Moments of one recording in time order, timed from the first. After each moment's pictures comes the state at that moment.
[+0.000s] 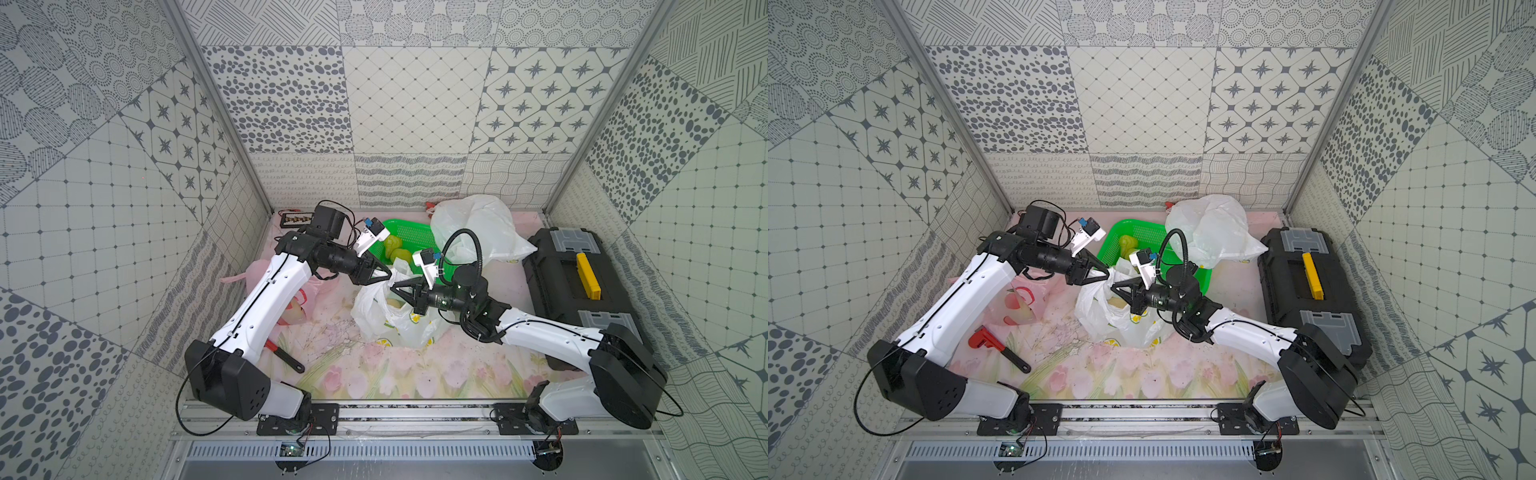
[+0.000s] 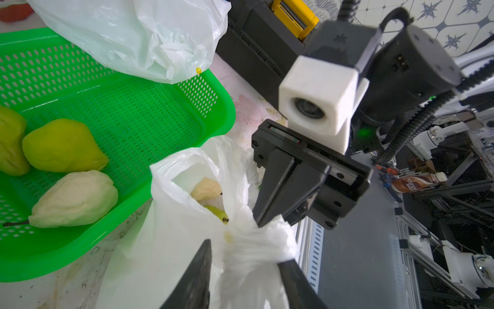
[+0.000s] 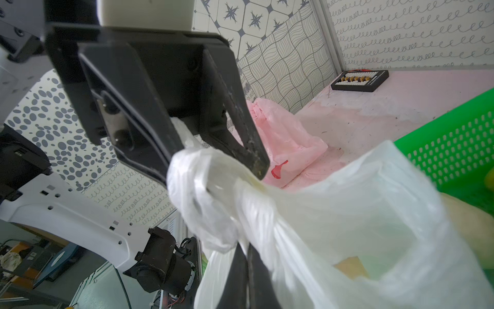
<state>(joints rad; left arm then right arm) -0.35 1.43 1.45 -1.01 0.89 0.31 0.80 1.40 0.76 0.54 -0.49 0.50</state>
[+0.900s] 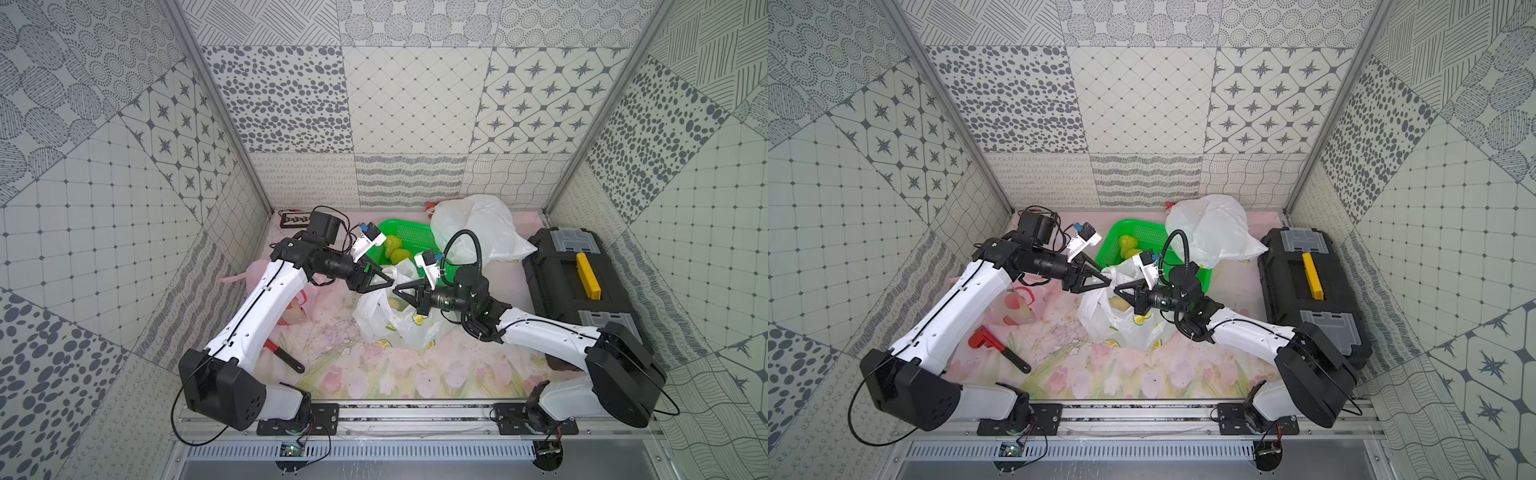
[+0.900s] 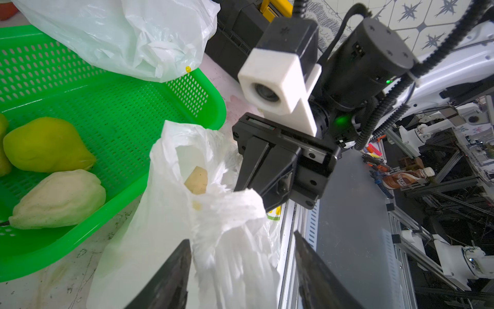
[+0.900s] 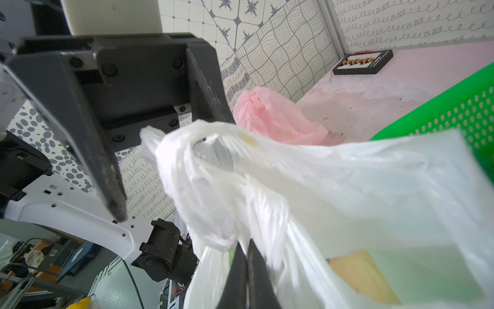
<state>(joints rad) -0.34 1.39 1.38 -0.99 0.94 0.33 0.77 1.42 0.74 0.55 -0.54 0.54</state>
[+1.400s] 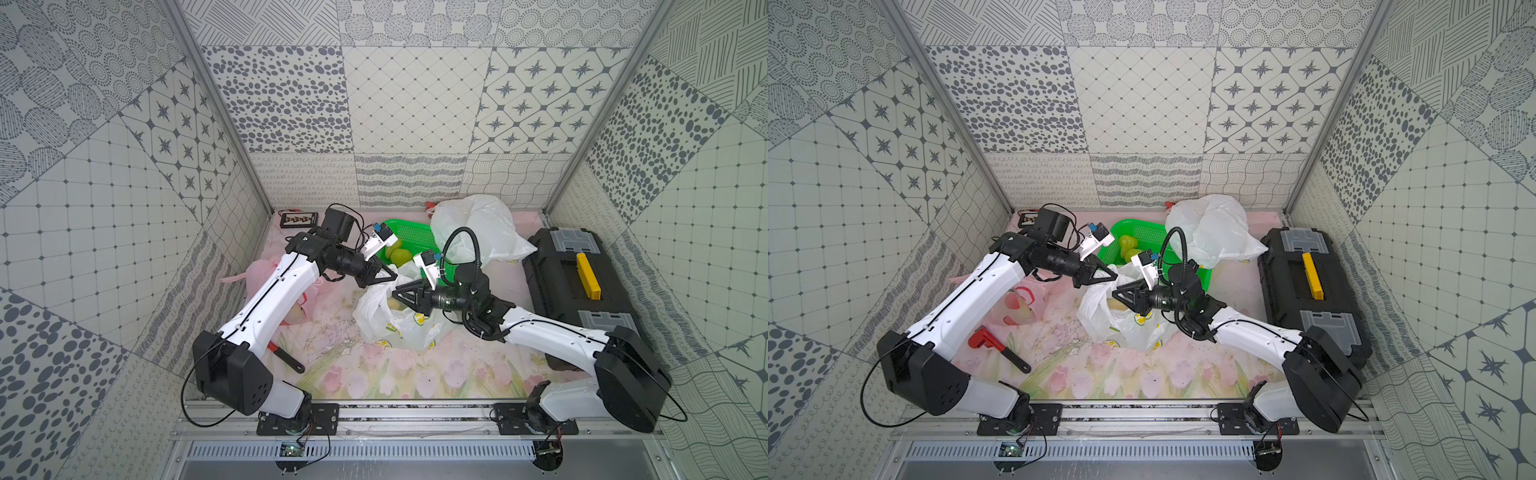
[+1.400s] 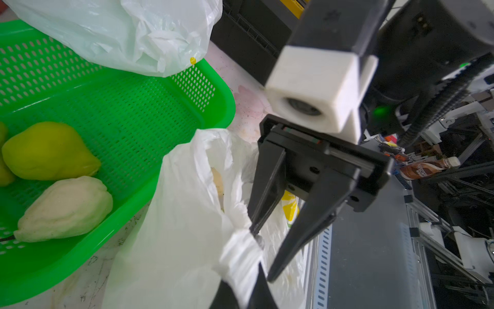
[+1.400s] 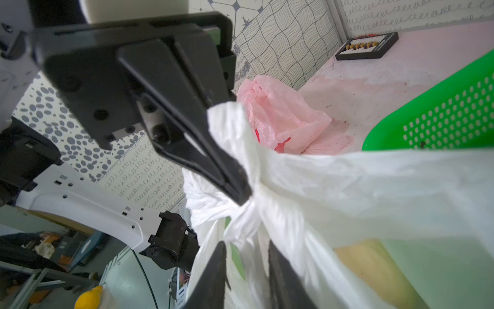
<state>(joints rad) -0.40 1.45 1.42 -0.97 0.85 0.35 0.77 1.34 0.79 0.36 -0.57 0.50</state>
